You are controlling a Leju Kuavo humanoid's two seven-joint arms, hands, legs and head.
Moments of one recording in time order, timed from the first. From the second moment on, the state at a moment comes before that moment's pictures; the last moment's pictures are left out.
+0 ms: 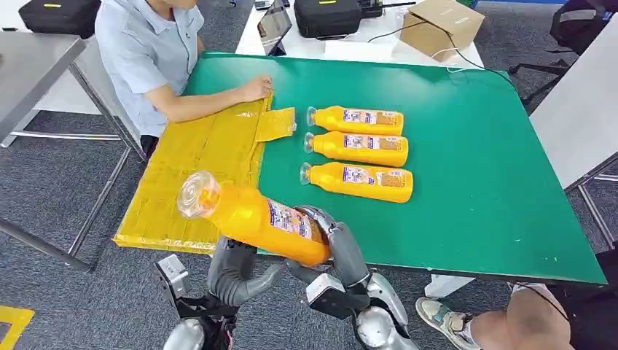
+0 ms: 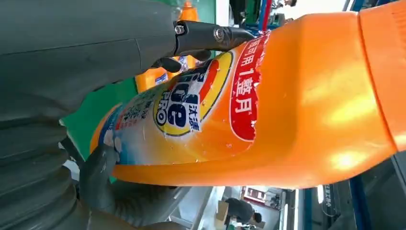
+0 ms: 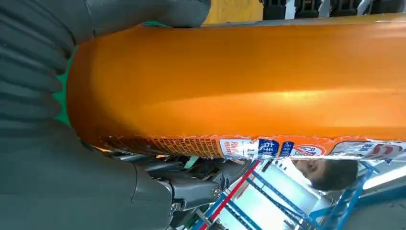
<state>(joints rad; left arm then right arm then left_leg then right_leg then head) 0.06 -0.22 -0.40 -1.54 0.11 -0.16 -0.45 -0.07 0.18 0.47 -1.37 0.51 -0.10 -0.50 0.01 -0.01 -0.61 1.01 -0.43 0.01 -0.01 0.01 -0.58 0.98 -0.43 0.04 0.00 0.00</state>
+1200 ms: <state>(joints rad) -0.03 -0.22 -0.31 -1.46 0.44 -0.27 -0.27 -0.25 0.19 0.60 -1.16 0.53 -0.04 -0.51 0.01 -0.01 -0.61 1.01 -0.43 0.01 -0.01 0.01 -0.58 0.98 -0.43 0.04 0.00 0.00</state>
